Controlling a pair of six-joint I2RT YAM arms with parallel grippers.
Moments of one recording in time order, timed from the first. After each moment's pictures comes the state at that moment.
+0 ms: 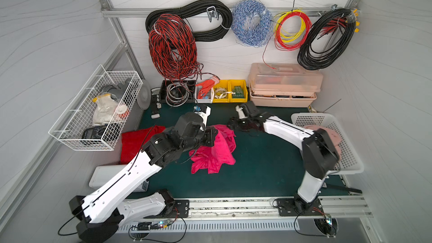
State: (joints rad) left arm -0.79 1.09 1.32 -0.84 -0.04 -0.58; right arm 0.60 1.68 1.17 -0.36 -0.23 0.63
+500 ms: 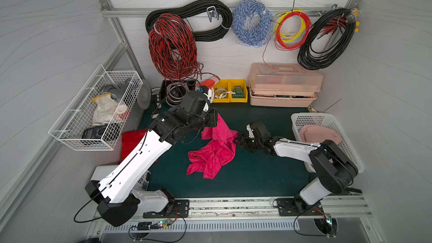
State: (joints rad) left arm -0.68 1.29 1.61 -0.95 -0.05 -0.51; right arm 0.71 1.60 0.74 0.07 -0.31 0.95
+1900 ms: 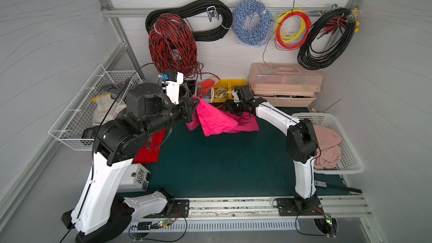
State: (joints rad) left arm -0.59 1.16 1.89 -1.11 0.03 -0.44; right arm 0.60 2.02 1.61 -0.44 -0.28 0.66
